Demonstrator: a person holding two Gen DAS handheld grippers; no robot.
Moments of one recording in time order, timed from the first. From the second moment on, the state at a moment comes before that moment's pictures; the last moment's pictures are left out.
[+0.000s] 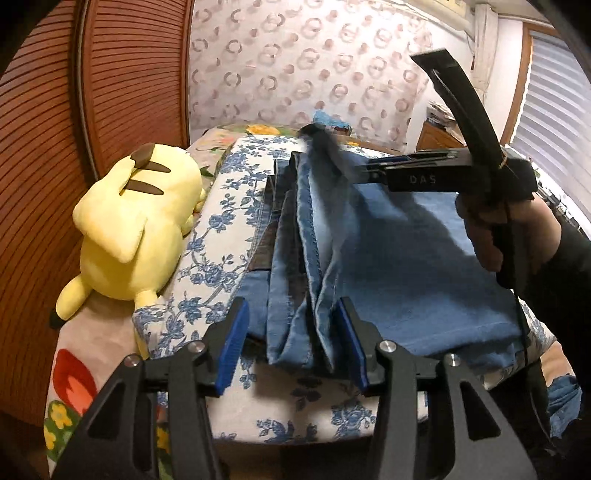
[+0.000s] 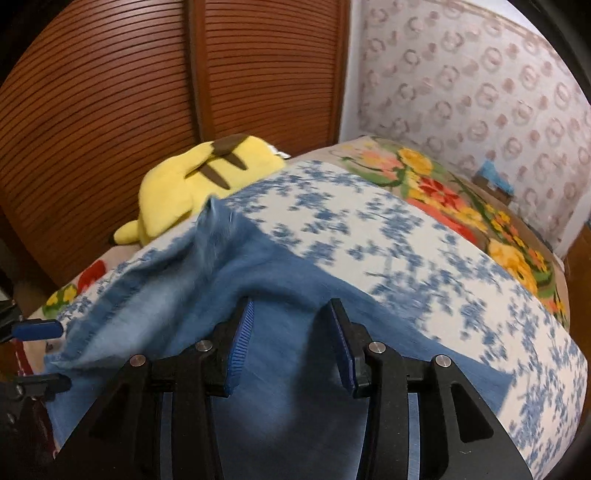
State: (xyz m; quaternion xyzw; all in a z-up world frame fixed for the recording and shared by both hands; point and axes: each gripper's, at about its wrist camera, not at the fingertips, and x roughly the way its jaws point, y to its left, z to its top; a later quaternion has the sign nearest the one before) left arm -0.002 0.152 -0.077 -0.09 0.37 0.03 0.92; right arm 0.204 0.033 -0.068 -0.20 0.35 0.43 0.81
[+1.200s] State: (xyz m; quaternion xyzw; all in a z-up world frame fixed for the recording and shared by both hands) left arm 0.021 0.064 -0.044 -0.05 0.33 -0.03 0.94; right arm 0.116 -0.168 -0.054 -0.11 0.35 0.33 0.87
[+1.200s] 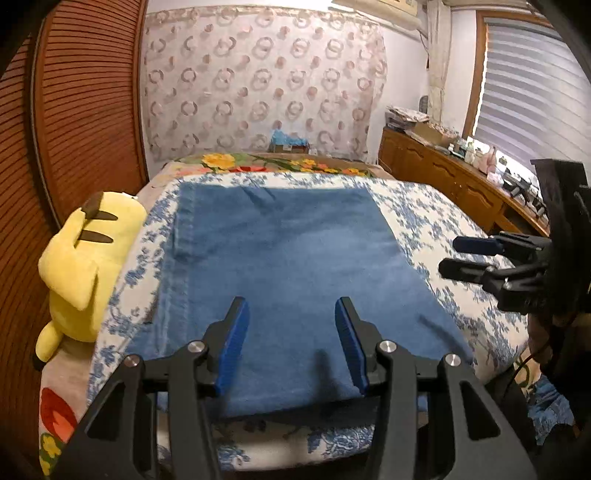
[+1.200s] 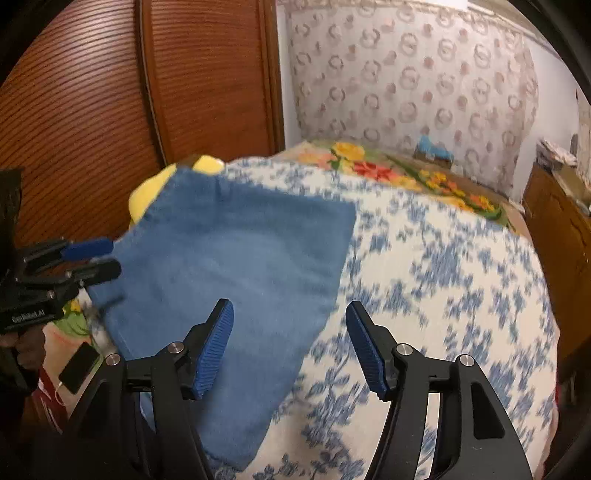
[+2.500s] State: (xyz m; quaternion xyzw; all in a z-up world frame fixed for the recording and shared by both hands) left arm 0.003 0.048 -0.091 -0.04 0.37 -0.06 0.92; right arm 0.088 -0.170 -0.111 -0.04 0.42 0.36 0.83
